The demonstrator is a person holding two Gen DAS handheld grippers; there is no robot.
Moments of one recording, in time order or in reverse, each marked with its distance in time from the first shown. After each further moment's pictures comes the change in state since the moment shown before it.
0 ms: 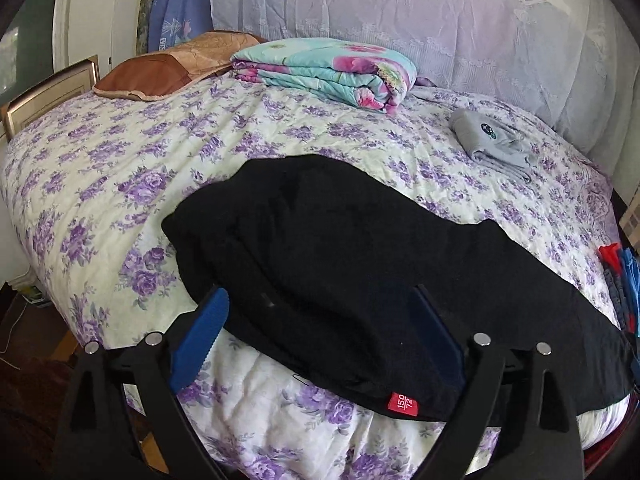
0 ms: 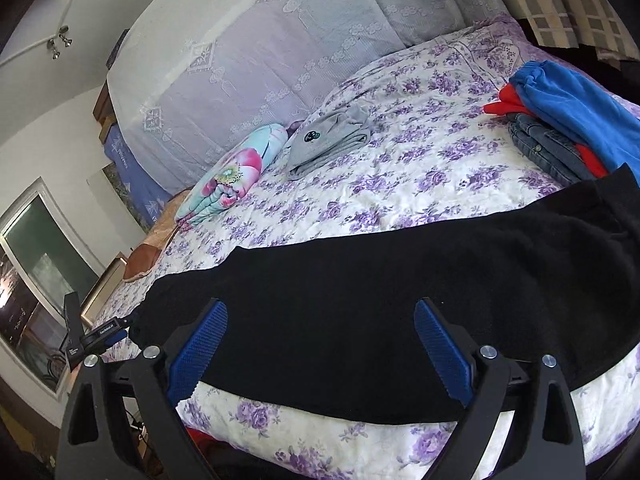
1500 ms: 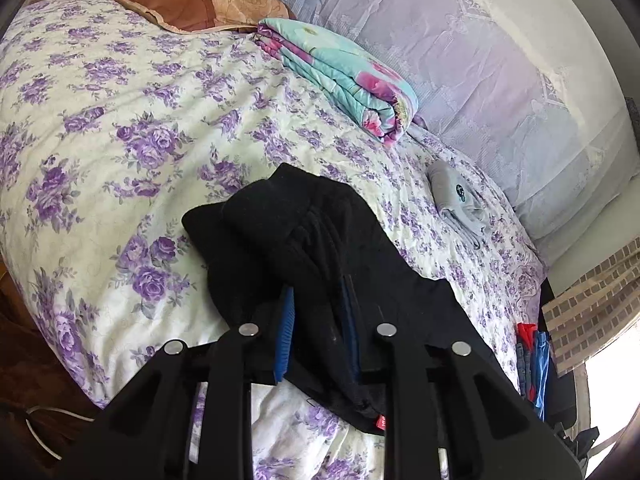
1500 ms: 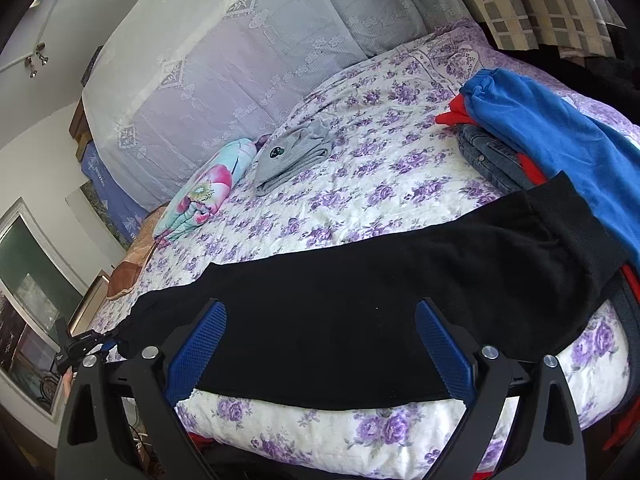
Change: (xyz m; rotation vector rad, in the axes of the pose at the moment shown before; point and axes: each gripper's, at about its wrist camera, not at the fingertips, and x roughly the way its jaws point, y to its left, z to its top) left arm 0.000 0.078 0.024 -0.316 0.038 -0.293; right arm -0.038 -0.029 0.014 0.044 -0.028 -0.099
